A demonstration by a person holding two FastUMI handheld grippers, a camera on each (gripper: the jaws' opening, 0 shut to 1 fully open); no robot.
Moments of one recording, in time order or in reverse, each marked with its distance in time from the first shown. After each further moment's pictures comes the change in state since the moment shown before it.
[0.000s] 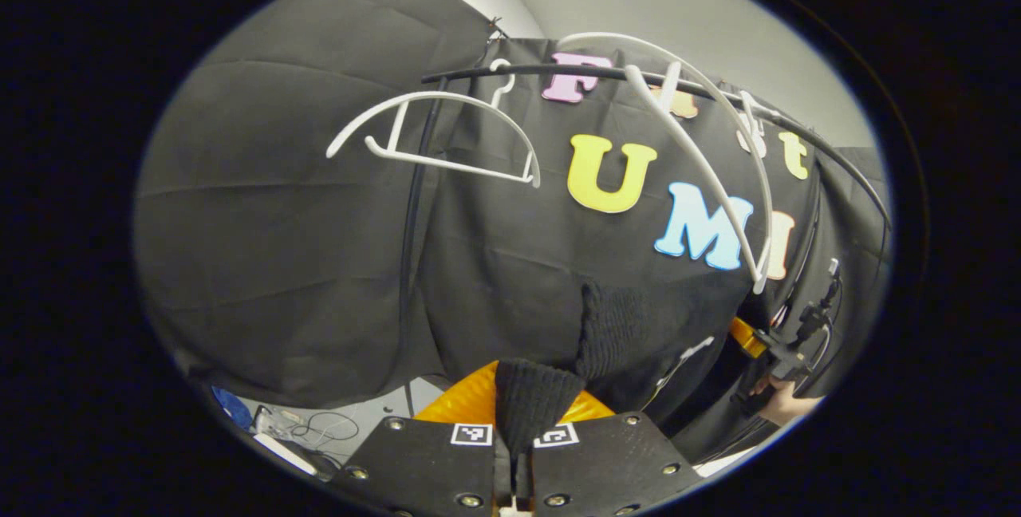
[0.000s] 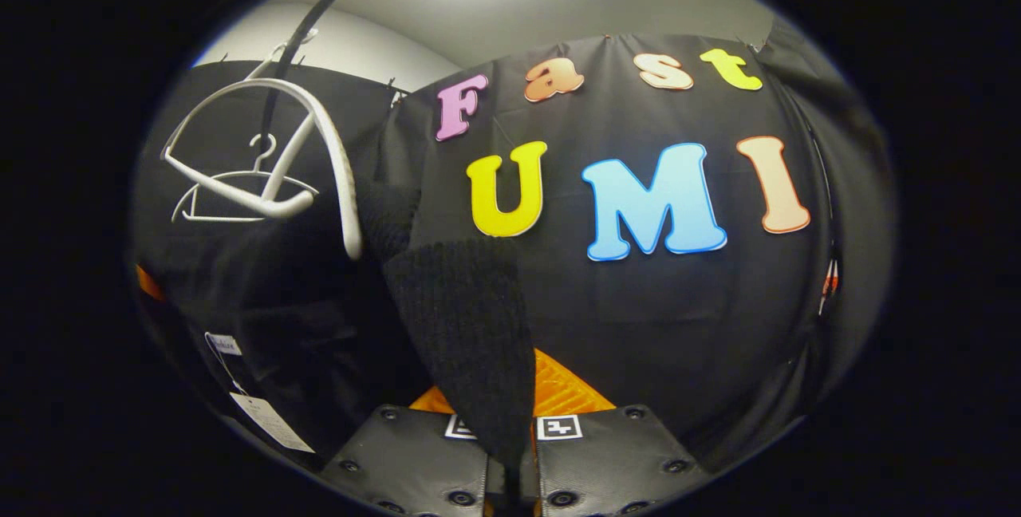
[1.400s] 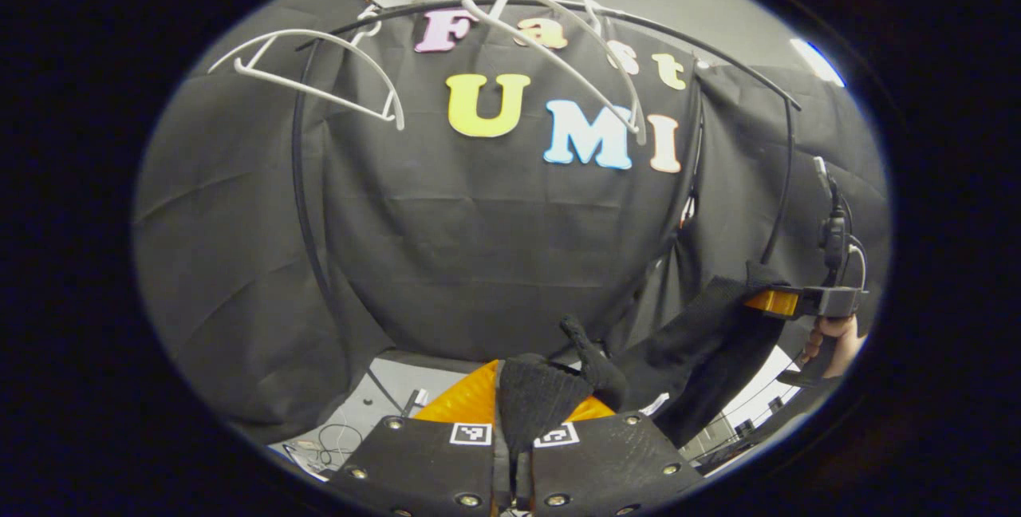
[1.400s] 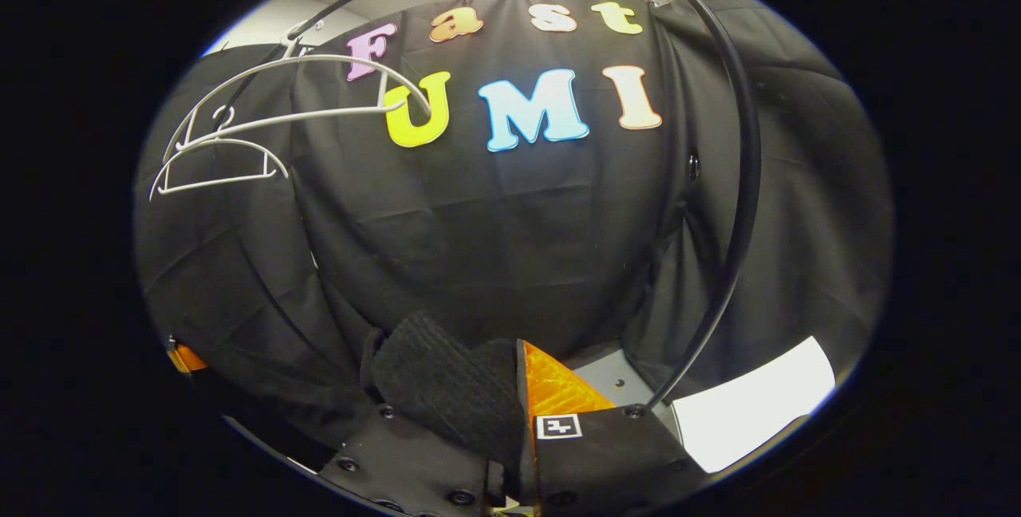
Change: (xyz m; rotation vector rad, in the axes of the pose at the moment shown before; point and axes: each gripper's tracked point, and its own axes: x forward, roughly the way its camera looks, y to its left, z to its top) left arm -0.045 -0.048 -0.058 0.258 0.224 -0.422; right arm -0.253 0.076 -0.087 0.180 0.363 -0.370
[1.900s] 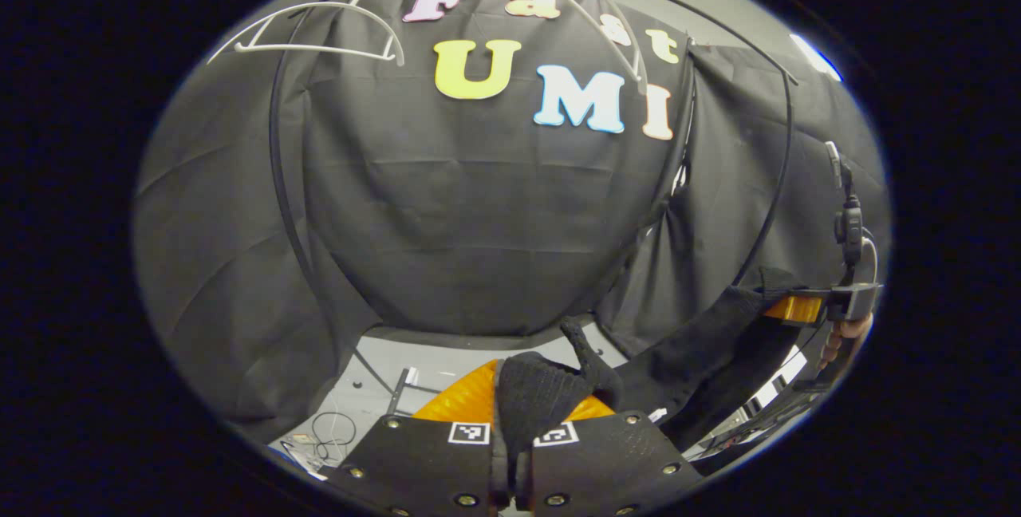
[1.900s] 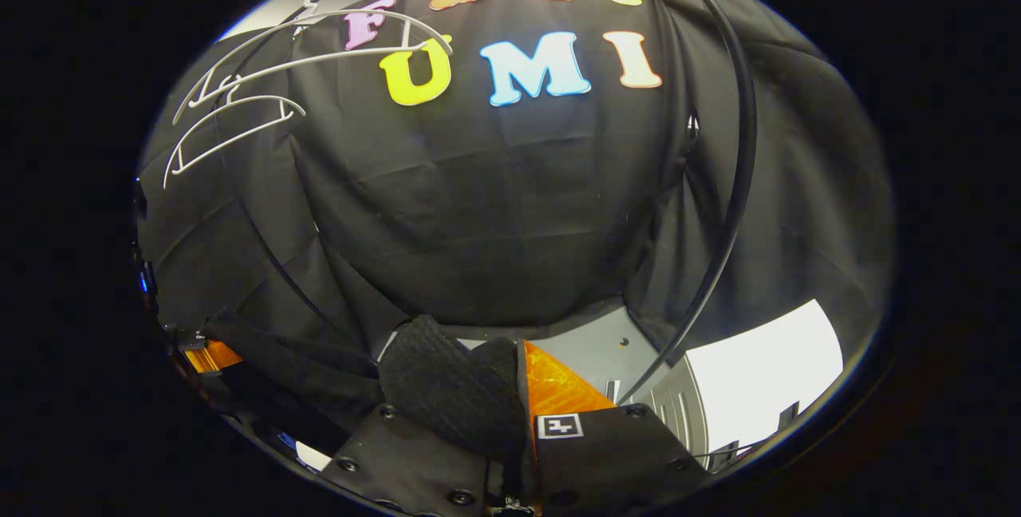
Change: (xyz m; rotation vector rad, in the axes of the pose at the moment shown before) left arm 0.010 0.000 -0.034 0.010 0.117 -0.041; right arm -0.008 0.020 -0.072 0.032 0.155 -0.017
